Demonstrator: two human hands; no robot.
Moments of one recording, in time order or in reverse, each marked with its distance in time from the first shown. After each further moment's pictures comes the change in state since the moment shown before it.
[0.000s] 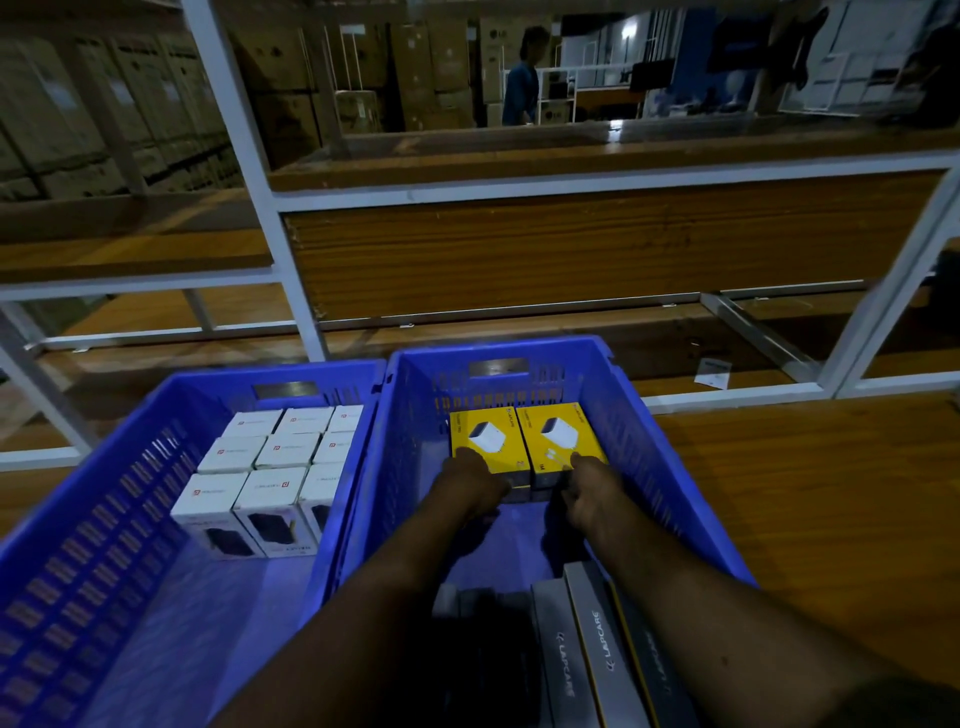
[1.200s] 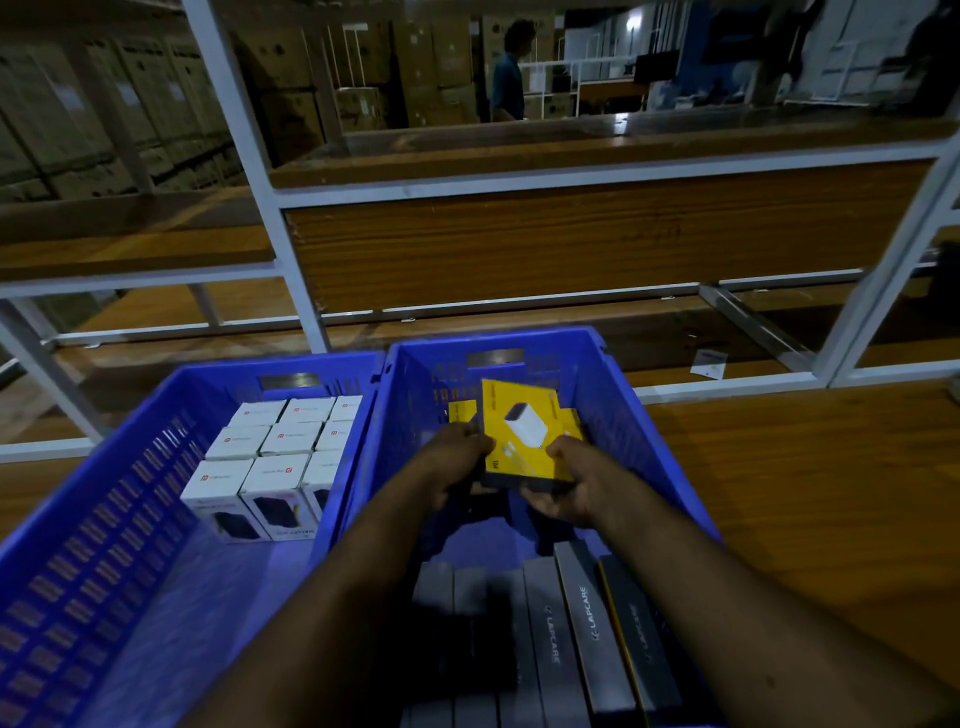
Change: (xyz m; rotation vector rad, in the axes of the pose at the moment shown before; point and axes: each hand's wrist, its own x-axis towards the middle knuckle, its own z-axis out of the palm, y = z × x) left_hand -0.047 0.009 -0.027 -0.736 -0.098 0.102; right_hand -0.072 -0.025 -0.008 -0.114 -0.264 0.239
